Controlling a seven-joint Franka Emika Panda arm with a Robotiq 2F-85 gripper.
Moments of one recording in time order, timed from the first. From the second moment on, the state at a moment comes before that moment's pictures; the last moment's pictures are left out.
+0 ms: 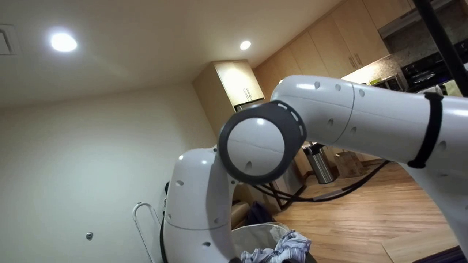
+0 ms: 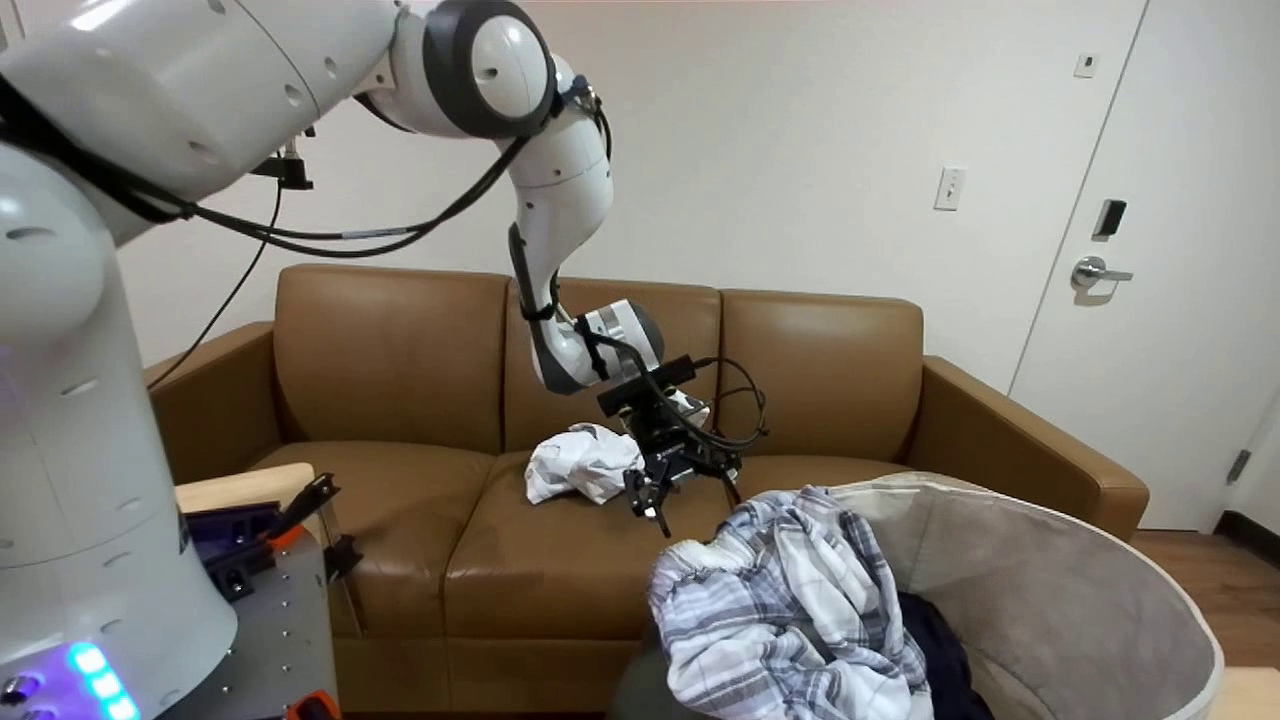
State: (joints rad) arm 0.26 0.90 0.03 -1.73 -1.04 1.58 0.08
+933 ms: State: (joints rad) arm 0.25 1.24 -0.02 -1.39 -1.22 1.44 -0.08
